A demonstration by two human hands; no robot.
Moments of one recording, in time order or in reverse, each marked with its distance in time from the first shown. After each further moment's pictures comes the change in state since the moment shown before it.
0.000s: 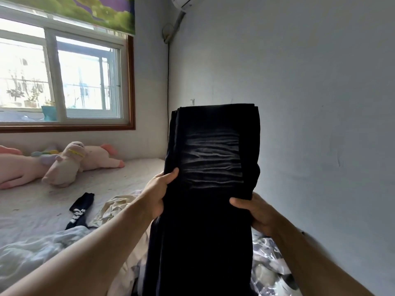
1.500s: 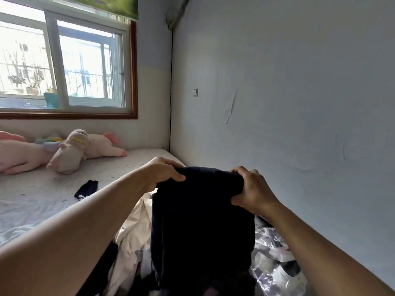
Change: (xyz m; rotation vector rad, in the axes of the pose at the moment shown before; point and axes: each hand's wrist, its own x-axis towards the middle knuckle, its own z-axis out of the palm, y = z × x) left_hand -0.003 0.029 -0.010 0.721 0.054 -0.017; right_hand -0.008 -0.024 0.040 -1.294 0.330 -0.127
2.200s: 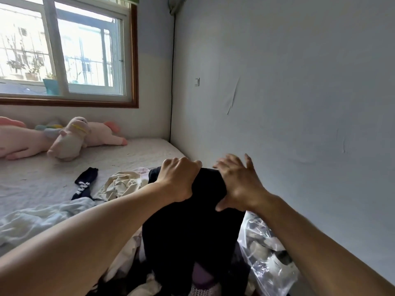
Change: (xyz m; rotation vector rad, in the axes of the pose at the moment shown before) left_hand -0.018 -0.015 0.060 1.332 0.316 0.575; right_hand -0.008 -0.020 0.000 -0.573 -0.168 -0.287
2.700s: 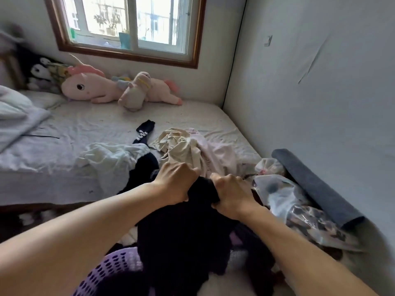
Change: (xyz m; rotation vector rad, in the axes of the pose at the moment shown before) left_hand -0.117 -0.050 0.071 0.047 -0.283 -0.136; right_hand -0.004 -0.106 0.094 0.216 -0.070 -0.266
